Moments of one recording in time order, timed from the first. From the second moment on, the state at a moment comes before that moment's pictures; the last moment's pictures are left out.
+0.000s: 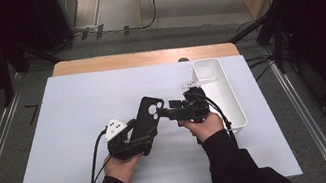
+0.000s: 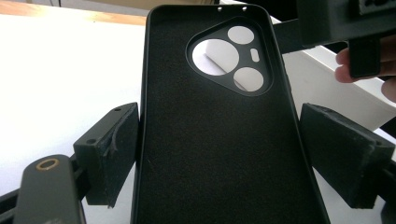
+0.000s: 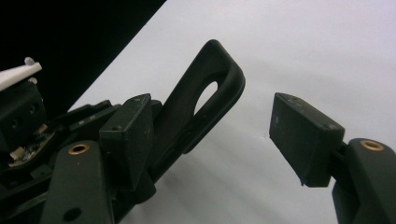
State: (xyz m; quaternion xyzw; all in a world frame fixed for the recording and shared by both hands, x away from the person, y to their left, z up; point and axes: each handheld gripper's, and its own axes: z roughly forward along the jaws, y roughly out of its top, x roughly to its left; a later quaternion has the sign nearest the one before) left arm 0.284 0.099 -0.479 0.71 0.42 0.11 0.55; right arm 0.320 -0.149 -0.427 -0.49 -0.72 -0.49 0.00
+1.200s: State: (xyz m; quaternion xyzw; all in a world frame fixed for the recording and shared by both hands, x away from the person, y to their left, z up) left arm 0.280 0.092 -0.481 0.70 0.43 0.09 0.56; right arm 0.344 -0.140 -0.435 -0.55 -0.69 -0.47 0.07
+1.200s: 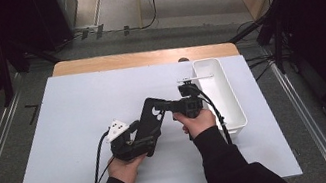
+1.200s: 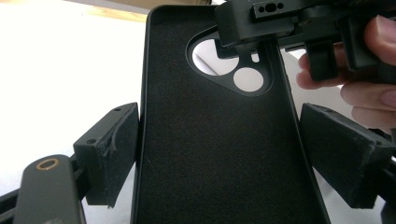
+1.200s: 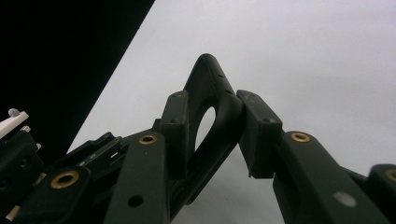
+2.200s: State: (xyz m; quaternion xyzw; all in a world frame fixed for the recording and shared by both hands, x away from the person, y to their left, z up) left arm 0.274 0.086 -0.483 0.71 0.41 0.12 0.55; right arm 0.347 -0.145 -0.430 -0.57 -0.67 -0.46 0.12
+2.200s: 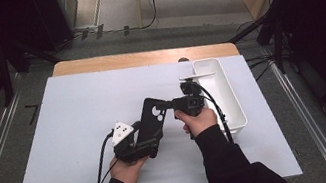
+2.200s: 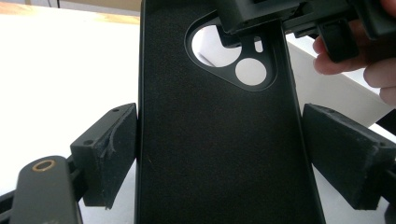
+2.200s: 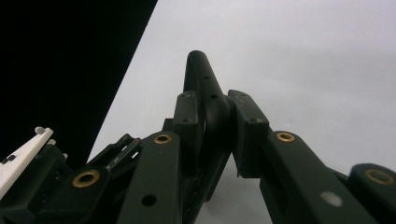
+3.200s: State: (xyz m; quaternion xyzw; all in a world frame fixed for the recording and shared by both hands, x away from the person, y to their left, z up) left arm 0.290 0.094 -0.470 0.74 0.42 0.03 0.53; right arm 0.341 -0.152 -0.410 -0.55 -0.69 -0.46 0.05
